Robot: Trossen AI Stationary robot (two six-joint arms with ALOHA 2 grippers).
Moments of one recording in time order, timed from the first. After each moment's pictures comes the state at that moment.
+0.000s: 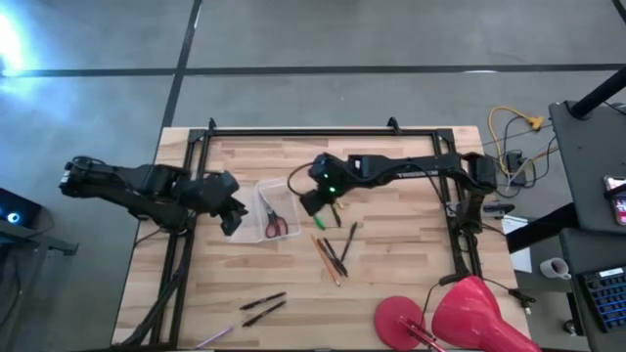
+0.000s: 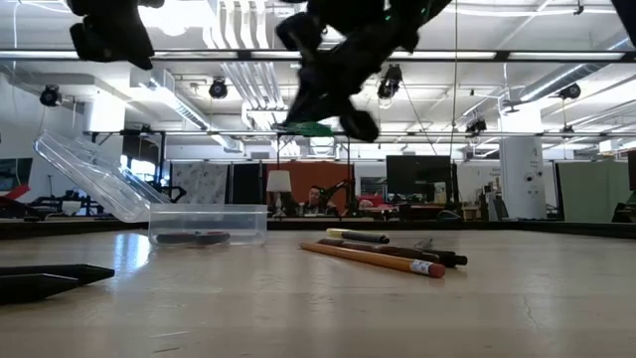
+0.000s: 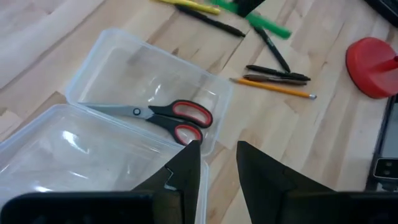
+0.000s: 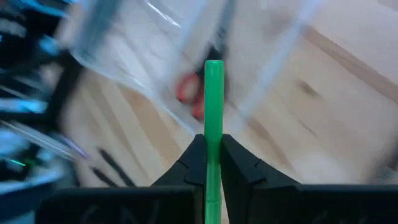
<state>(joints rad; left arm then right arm) -0.19 0.89 1.00 -0.99 -0.22 -0.78 -0.14 1.87 1.45 -0.39 -0.24 0.87</state>
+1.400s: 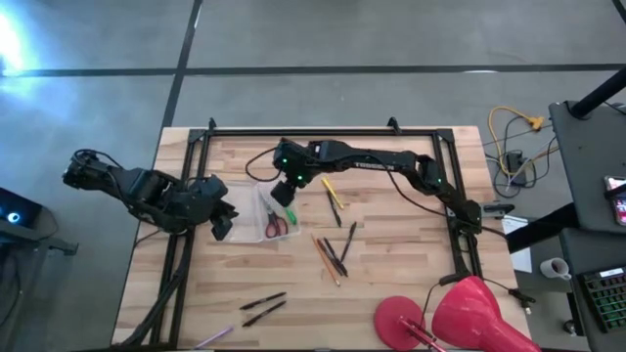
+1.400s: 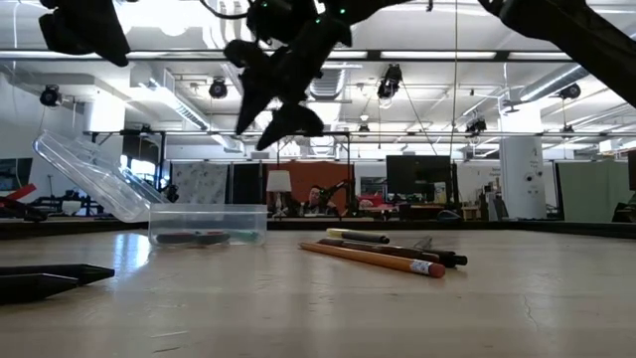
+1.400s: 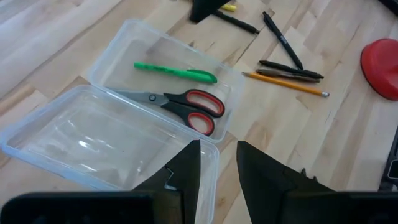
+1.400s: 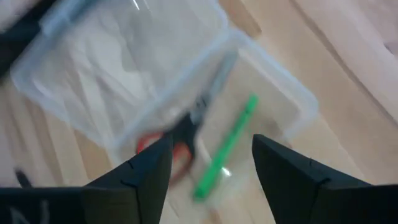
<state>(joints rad) -0.35 0.85 1.00 -1.10 -0.37 -0.96 -0.18 2.28 2.19 -0.89 -0.13 0.44</state>
